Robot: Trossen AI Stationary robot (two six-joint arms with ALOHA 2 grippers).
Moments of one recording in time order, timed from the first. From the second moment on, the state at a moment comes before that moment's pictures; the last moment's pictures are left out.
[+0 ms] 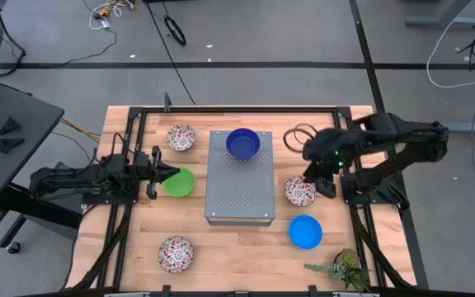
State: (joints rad) left arm 0.05 0.05 0.01 0.10 -0.03 -0.16; right arm 0.20 1.30 1.69 -1.40 -0.08 0.46
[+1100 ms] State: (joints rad) left arm 0.05 0.05 0.01 0.10 -0.03 -0.16; right arm 0.68 1.26 1.10 -1.19 -0.01 1.37
